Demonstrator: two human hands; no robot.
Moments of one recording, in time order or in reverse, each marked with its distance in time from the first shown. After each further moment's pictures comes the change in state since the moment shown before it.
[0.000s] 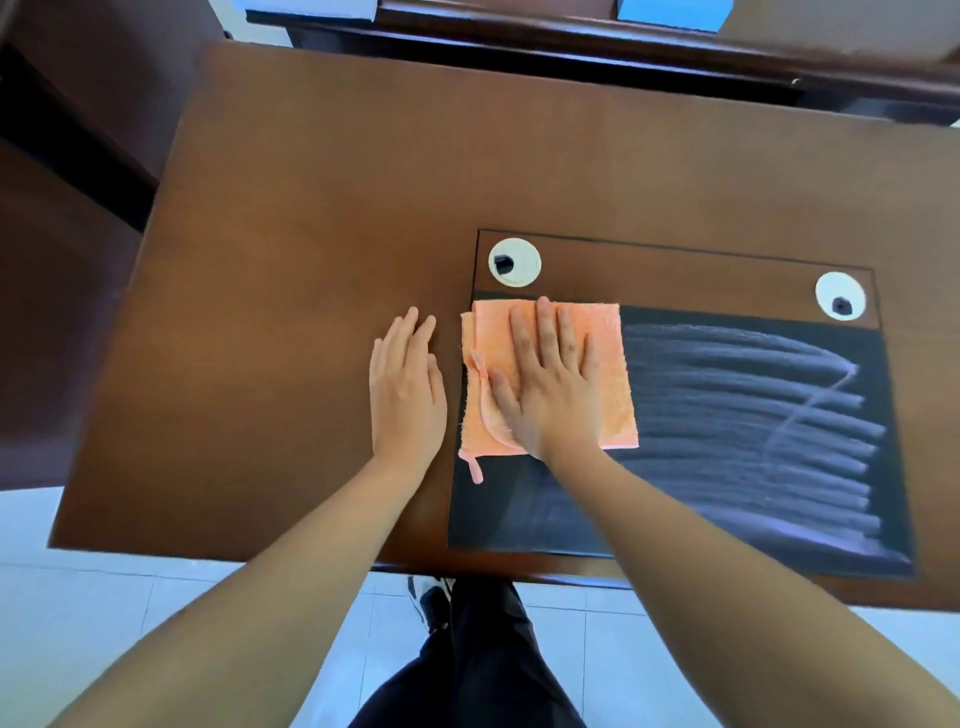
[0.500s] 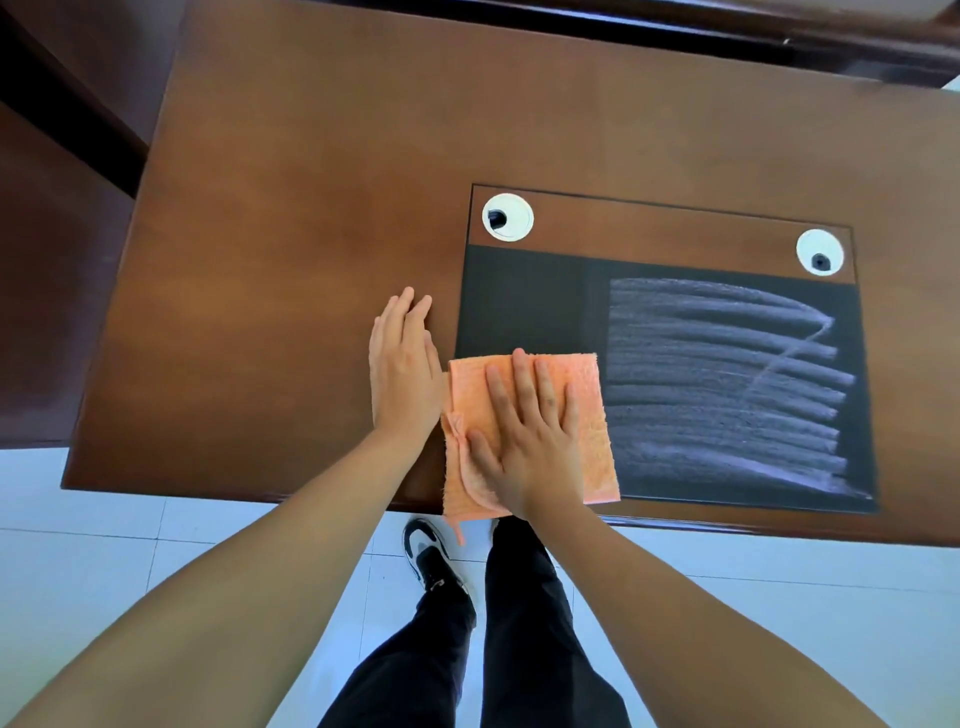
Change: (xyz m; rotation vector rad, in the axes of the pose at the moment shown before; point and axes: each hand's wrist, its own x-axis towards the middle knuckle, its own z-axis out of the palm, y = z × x) left_hand -0.033 0.005 -0.003 -0.032 -0.012 -0.061; right_hand -0.121 -0.015 0.027 0.036 0.026 -0.090
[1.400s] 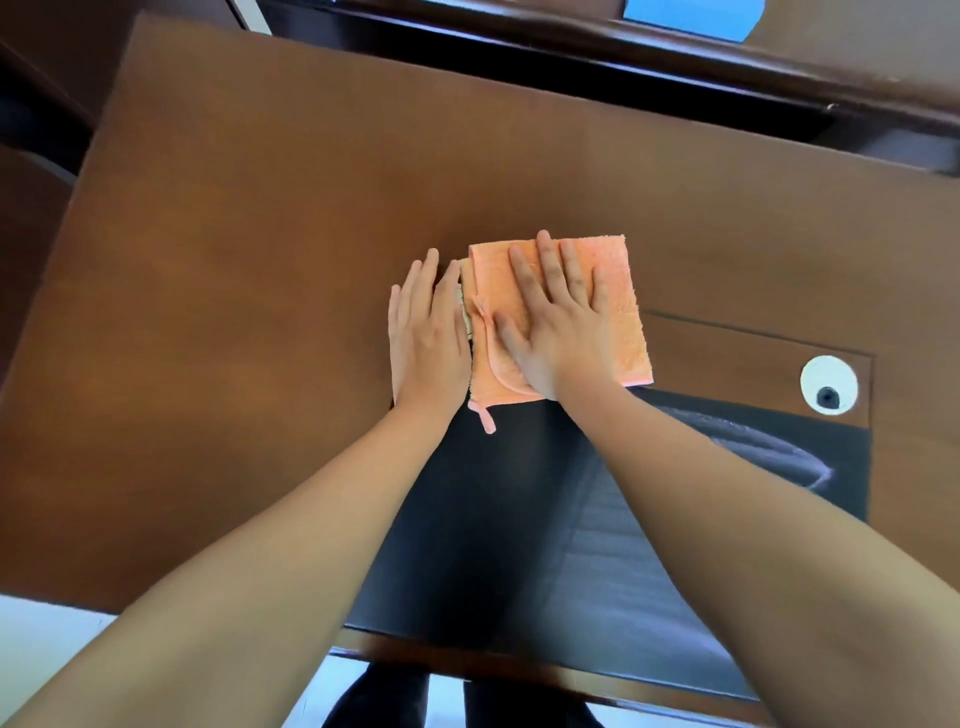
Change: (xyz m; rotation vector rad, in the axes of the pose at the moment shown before) left_hand 0.149 0.099 0.080 0.163 0.025 0.015; right_hand 0.271 0.138 -0.058 0.014 -0.007 -0.073
